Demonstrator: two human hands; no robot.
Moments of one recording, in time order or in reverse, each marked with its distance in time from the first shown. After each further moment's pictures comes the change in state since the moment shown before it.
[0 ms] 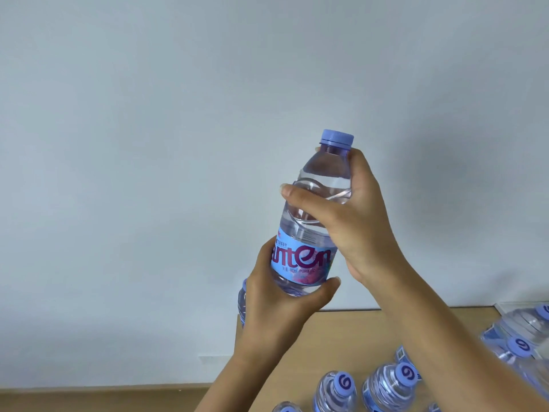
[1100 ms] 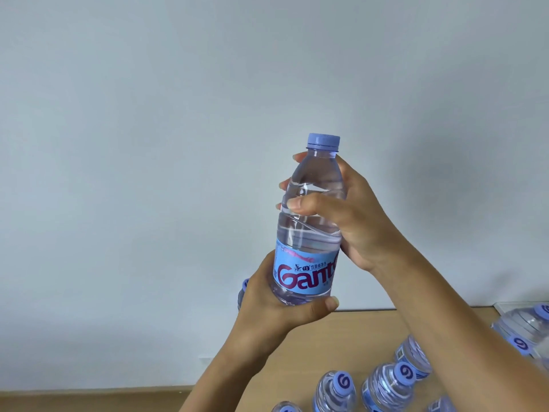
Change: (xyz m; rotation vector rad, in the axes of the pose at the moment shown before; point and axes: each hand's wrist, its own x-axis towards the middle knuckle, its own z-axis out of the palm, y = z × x) left_hand -0.001 0.001 -0.013 -0.231 -0.260 -0.117; right_hand 0.014 0.003 -0.017 0.164 -0.338 0.092
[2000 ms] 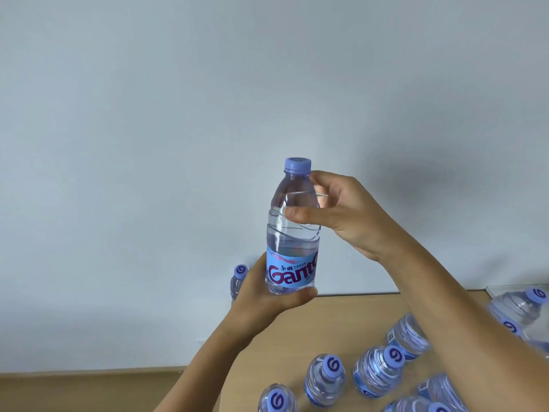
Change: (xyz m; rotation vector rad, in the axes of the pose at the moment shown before) left_hand 0.020 -0.054 -0.009 0.148 -0.050 -0.128; right_hand -0.002 0.031 -0.040 -0.266 -0.046 0.146
